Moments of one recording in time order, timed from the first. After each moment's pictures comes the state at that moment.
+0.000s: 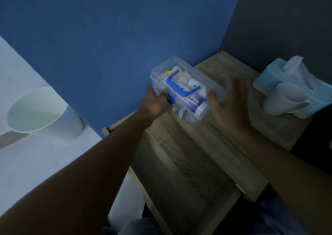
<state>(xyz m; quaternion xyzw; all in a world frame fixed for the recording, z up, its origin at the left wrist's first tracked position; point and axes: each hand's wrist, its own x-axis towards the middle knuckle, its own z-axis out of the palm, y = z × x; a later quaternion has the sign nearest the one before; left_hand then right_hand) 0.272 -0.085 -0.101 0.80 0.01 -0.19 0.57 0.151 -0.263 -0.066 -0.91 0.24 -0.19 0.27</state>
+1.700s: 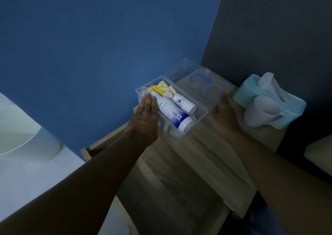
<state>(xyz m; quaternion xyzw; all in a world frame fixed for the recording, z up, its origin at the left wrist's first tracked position) 0.244 -0.090 -0.079 0.94 -0.32 -0.07 0.08 0.167 -0.315 -0.069 -0.88 0.34 -0.12 0.30</state>
